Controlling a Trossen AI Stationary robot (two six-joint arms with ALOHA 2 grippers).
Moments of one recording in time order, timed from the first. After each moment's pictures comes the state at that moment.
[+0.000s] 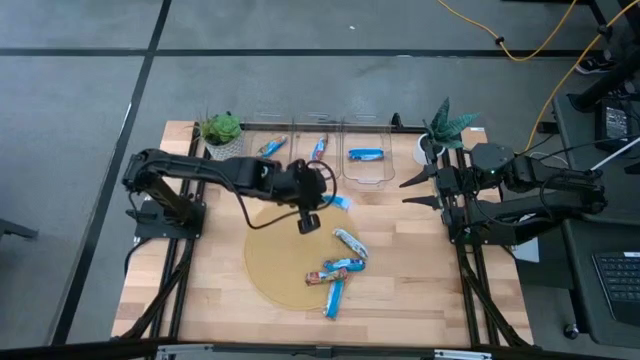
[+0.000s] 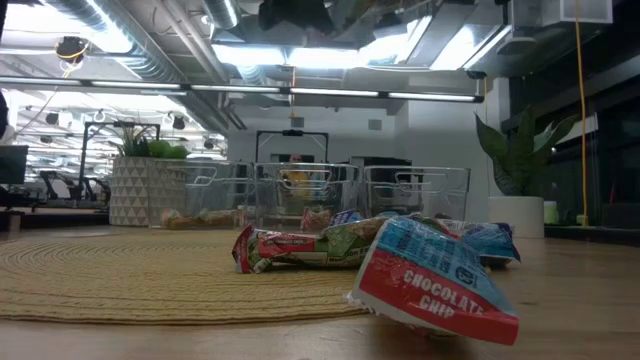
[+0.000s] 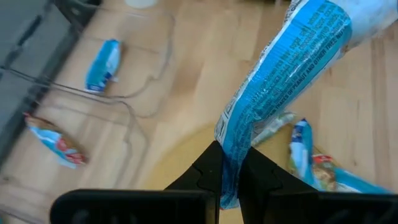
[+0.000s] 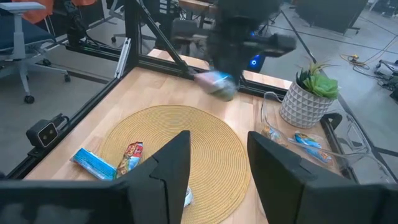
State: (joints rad) left arm -0.07 1.61 1.57 -0.79 -0.24 -0.27; right arm -0.01 0.70 0.91 -0.48 -0.15 -0.21
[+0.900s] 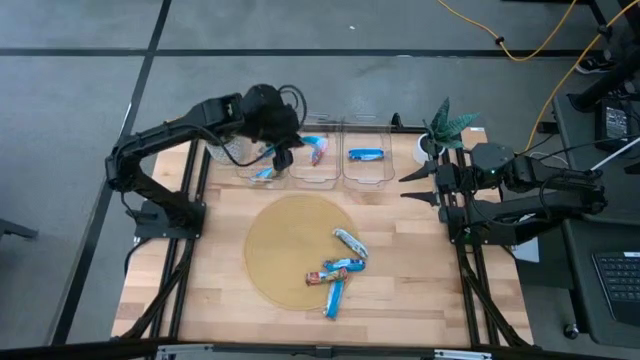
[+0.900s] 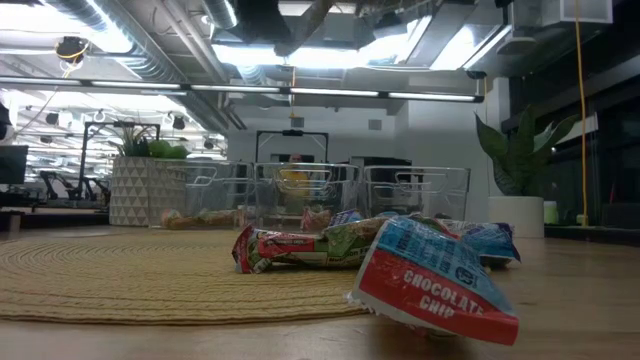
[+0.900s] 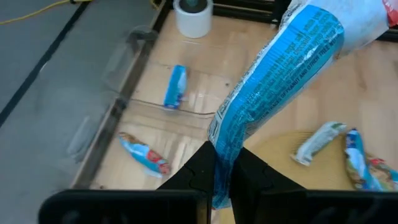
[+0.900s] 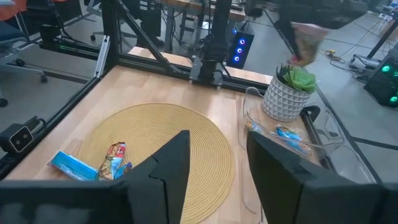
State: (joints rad) left arm 0.41 1.44 1.57 -0.85 0.10 0.11; right arm -0.01 0.70 0.91 -0.48 -0.07 -0.20
